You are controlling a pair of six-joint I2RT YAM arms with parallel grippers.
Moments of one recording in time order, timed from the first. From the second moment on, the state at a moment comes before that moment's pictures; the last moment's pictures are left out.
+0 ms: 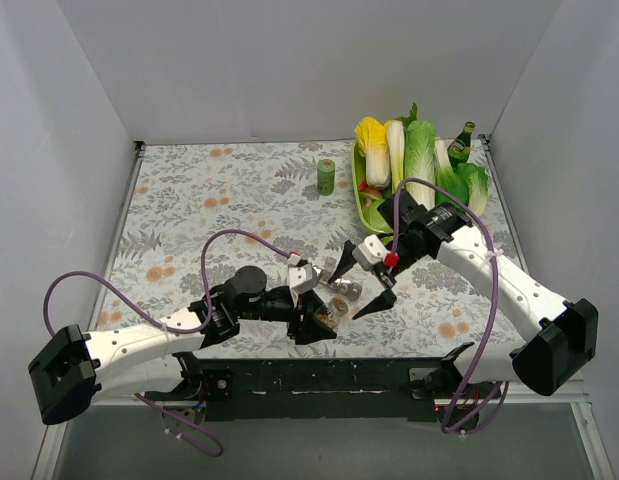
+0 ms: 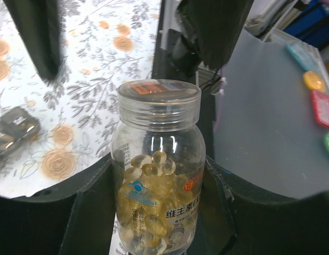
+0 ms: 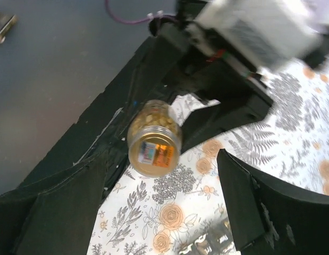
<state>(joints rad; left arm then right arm) -1.01 1.01 0.46 0.35 0.52 -0.25 0.60 1.31 1.23 -1.16 -1.29 -1.34</state>
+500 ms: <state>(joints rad) -1.01 1.00 0.48 0.37 0.63 -0.30 0.74 1.26 1.16 -1.14 -1.18 -1.37</state>
